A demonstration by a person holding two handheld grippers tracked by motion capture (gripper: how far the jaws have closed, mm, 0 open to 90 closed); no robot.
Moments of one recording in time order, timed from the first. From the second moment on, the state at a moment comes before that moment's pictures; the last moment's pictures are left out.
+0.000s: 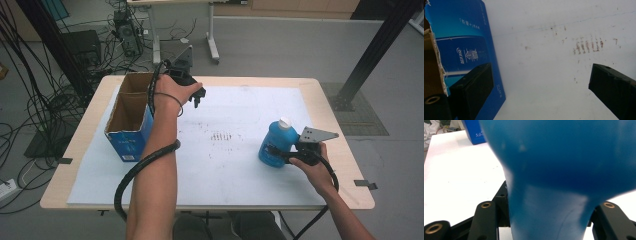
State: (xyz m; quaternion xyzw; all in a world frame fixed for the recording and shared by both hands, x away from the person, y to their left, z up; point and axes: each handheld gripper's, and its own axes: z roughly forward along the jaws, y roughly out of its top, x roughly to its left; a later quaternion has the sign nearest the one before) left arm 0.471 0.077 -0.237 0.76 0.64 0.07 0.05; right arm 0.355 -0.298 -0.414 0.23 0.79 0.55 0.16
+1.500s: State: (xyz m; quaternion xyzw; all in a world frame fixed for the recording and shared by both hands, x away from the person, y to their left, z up) left arm 0.471 0.076 -0.233 0.76 0.64 0.07 0.05; right arm 0.356 -0.297 -0.413 0.23 0.79 0.54 0.16
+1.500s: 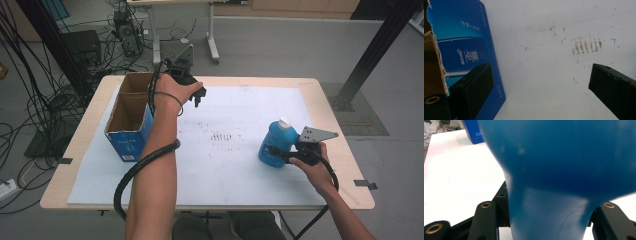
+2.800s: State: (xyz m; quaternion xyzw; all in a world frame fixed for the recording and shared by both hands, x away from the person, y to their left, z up) left arm 0.464 0.074 -0.197 0.81 0.57 0.08 0.07; right arm 0.368 -0.279 -0.368 0.25 0.80 0.53 0.15
